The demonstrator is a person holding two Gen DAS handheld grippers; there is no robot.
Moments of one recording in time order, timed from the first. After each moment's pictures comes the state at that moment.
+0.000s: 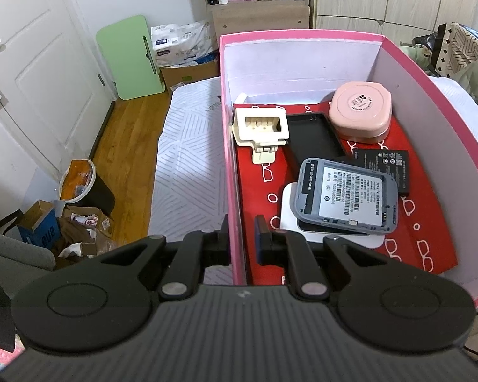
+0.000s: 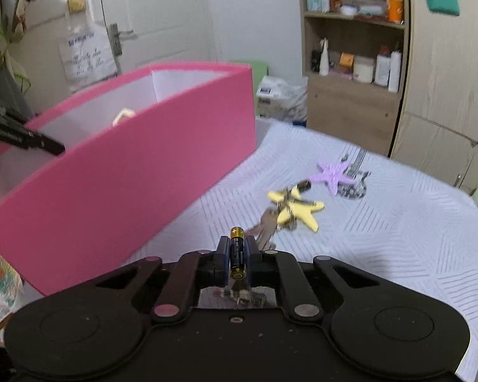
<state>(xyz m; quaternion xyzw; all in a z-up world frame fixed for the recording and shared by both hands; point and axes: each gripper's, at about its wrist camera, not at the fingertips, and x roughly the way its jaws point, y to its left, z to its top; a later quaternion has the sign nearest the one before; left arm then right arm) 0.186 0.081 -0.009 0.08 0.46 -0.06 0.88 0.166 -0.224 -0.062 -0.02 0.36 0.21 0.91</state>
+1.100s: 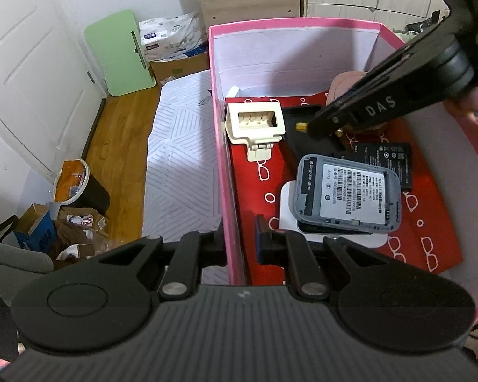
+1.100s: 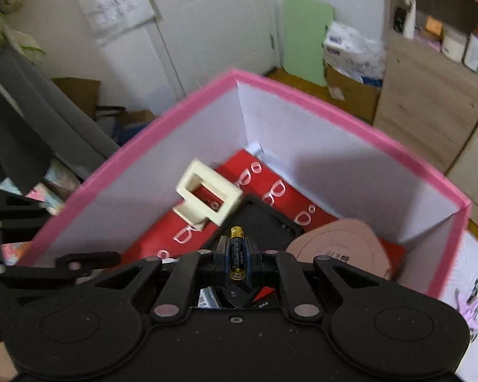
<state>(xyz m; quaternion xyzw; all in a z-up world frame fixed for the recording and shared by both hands) 0.198 0.080 -0.016 0.10 0.47 -0.08 0.87 0.326 -0.050 -0.038 -0.04 0.52 0.29 0.80</state>
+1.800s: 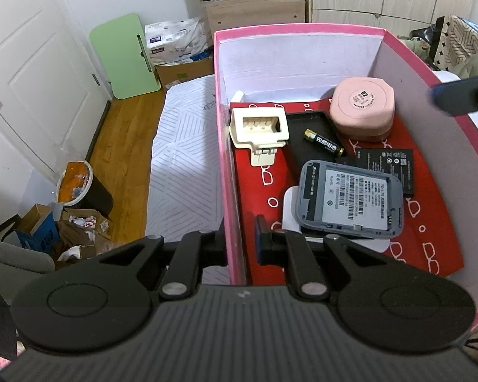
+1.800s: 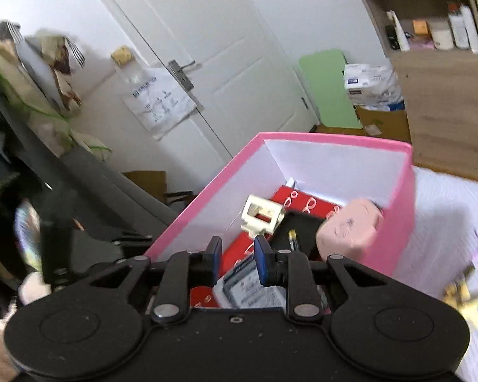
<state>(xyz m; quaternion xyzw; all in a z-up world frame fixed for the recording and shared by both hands) 0.196 0.079 -0.013 0.09 0.46 -0.07 0.88 0.253 -0.152 0.002 0.16 0.40 0.36 0.83</state>
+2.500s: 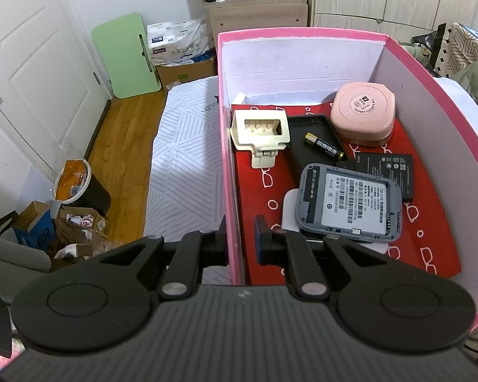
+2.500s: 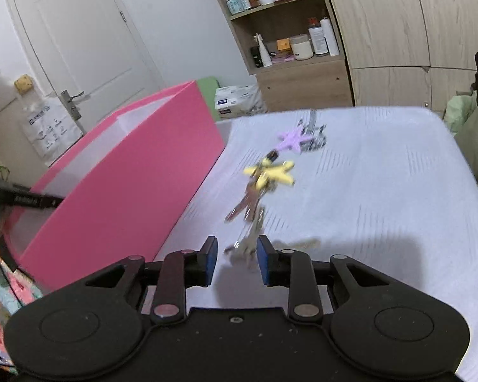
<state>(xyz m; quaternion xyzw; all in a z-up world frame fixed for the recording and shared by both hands) 0.196 0.083 -0.012 0.08 0.46 -0.07 0.88 0.136 -0.242 -0.074 0.15 0.37 0.14 0.91</state>
